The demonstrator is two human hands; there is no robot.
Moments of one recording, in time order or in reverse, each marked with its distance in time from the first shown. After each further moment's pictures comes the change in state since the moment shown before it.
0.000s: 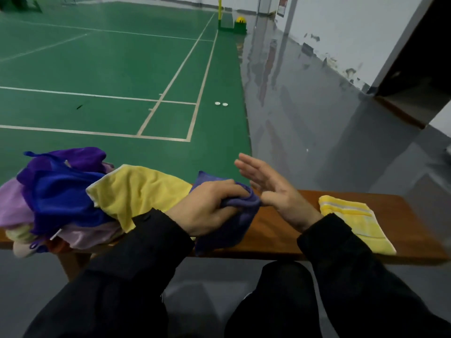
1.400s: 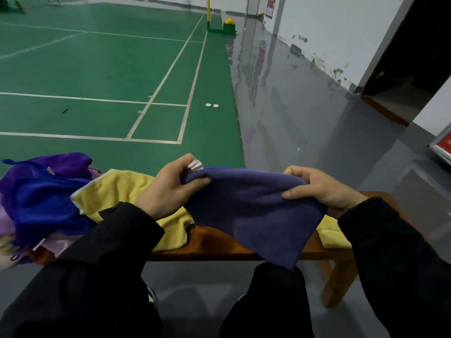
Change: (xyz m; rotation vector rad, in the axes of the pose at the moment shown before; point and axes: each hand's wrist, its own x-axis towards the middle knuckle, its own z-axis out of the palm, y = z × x) left_hand 0.003 -0.031 -0.031 -0.160 0.274 -0.202; right_hand -0.031 -0.014 -0.087 0.072 0.099 0.317
